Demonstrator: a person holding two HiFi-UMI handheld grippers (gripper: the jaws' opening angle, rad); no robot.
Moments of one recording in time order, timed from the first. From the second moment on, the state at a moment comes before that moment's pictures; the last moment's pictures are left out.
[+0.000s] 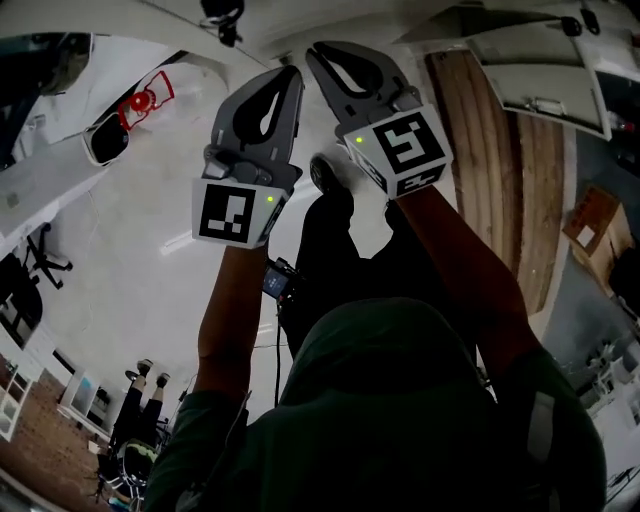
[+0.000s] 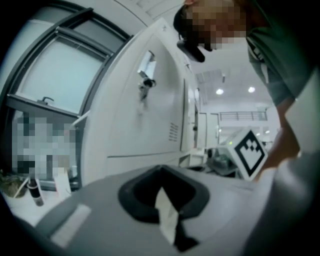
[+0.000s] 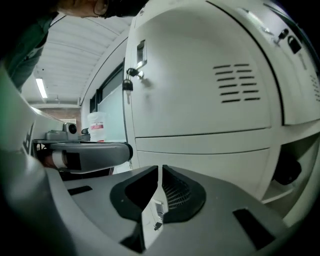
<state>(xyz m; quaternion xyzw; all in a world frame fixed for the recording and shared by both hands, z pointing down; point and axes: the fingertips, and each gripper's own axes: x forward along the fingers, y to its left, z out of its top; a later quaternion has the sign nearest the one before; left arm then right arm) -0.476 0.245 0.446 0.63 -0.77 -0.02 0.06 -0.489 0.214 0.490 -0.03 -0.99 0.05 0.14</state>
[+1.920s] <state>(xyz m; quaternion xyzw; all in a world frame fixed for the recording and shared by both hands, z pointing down) -0.102 -0.163 0.495 0.74 -0.67 0.03 0.09 -0.071 -0.200 0.518 -0.04 -0.99 0.05 0.11</state>
